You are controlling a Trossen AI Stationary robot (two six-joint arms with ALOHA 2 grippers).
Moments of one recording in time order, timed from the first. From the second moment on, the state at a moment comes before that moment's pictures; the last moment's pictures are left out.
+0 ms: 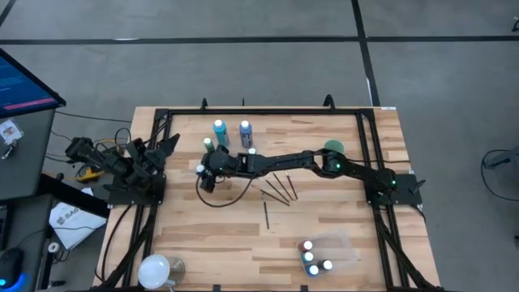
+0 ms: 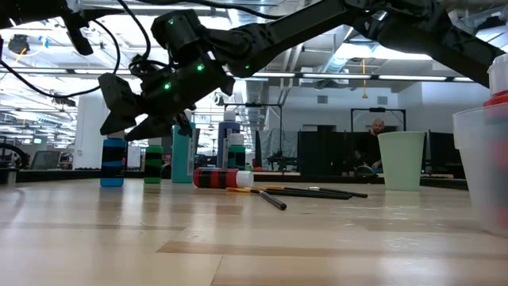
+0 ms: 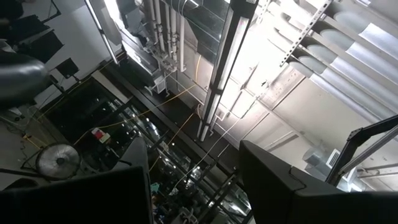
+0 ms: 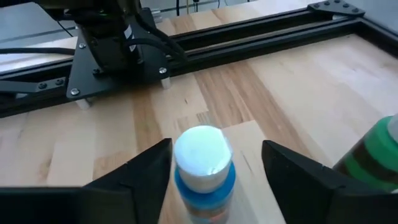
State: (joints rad) left arm -0.45 0.20 0.02 1.06 -0.77 -0.24; right arm -0.03 2.59 2.18 -0.07 0.18 0.20
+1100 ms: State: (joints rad) left arm -0.45 0.20 0.02 1.06 -0.76 -0.24; right arm 0.14 2.11 2.18 -0.63 0.10 0.10
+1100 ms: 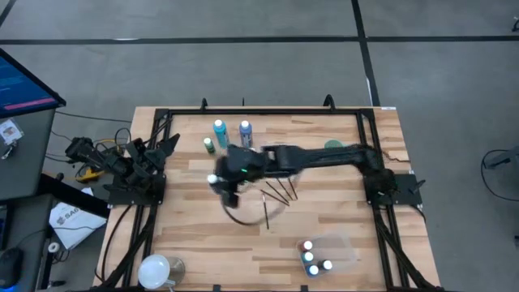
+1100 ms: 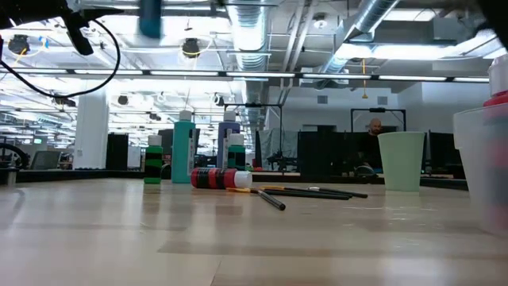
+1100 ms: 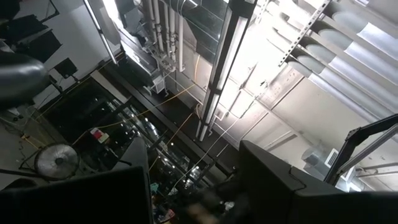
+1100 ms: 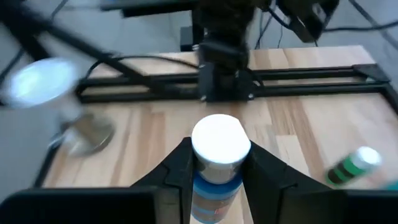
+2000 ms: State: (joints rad) left arm -0.45 0.21 0.02 1.05 -0.77 -0.24; right arm 0.94 1.88 1.89 -1.57 0.98 1.60
